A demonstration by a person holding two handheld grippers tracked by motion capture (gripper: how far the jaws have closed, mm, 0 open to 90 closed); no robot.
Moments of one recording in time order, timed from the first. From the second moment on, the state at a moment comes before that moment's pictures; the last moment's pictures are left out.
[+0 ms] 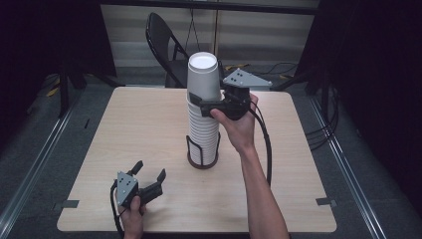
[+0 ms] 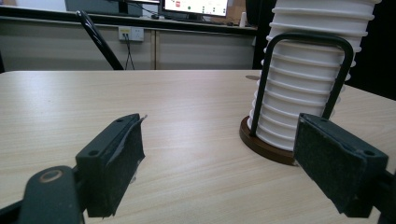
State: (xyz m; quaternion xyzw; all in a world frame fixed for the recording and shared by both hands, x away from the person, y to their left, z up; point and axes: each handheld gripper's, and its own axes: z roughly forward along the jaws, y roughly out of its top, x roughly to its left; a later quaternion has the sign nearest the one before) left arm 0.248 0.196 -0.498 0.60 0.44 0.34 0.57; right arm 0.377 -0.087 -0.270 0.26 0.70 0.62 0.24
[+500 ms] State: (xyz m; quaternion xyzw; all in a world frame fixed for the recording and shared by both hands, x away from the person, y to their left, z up) left arm 0.247 0.196 -0.498 0.60 0.44 0.34 0.57; right arm 0.379 -0.087 -0.262 0.26 0.69 0.63 0.24
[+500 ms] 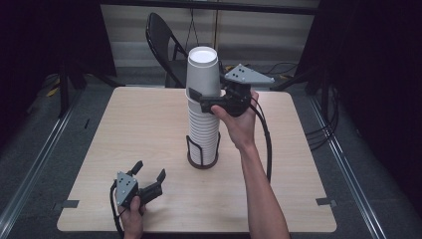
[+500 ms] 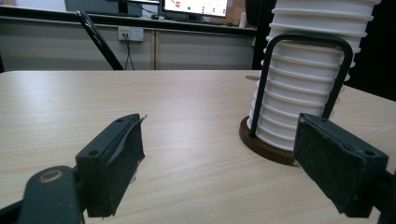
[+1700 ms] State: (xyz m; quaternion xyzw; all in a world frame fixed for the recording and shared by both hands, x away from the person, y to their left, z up) left arm 0.248 0.196 -0.498 0.60 0.44 0.34 0.57; right arm 0.382 -0.088 -0.228 0.25 0.65 0.68 0.23
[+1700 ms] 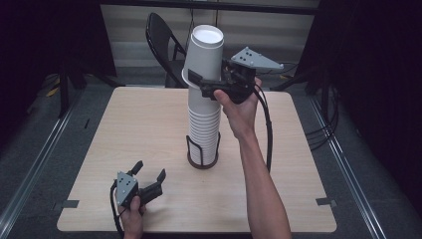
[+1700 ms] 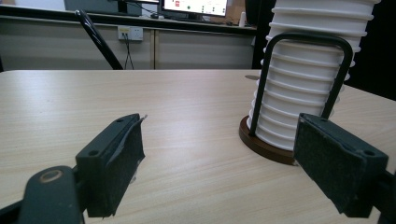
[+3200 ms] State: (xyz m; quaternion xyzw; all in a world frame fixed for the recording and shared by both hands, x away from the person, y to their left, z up) left arm 0.248 0.194 -0.498 0.61 0.44 0.35 0.56; right arm 0.345 -0.154 -0.221 0.29 0.61 0.70 0.25
